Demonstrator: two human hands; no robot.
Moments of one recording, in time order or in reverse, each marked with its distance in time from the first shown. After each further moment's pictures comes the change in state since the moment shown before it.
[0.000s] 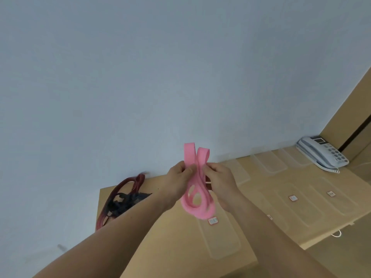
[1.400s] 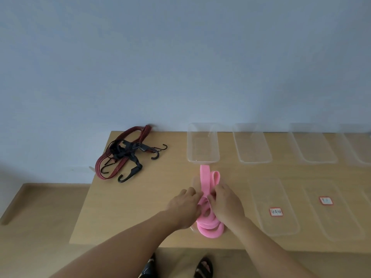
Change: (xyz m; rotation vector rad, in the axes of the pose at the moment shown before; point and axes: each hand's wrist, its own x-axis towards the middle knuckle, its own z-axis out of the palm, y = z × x) left_hand -0.018 -0.167 0.101 1.160 -0.215 -0.286; right_hand 0.031 0.188 -0.086 -1.108 -0.350 -0.150
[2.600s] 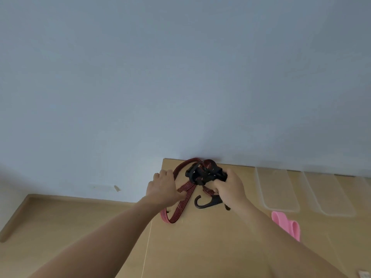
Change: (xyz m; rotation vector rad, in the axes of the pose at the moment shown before) left_hand -0.001 -0.289 -0.132 -0.136 0.248 -0.422; right_hand 0.143 -0.247 0.025 0.547 0.024 0.215
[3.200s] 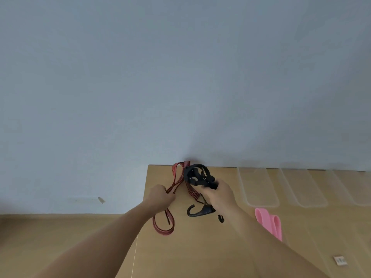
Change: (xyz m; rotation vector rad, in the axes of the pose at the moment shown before) left_hand 0.001 0.020 0.006 -0.545 -0.248 -0.125; right_hand -0.009 0.023 -0.009 0.102 0.026 0.088
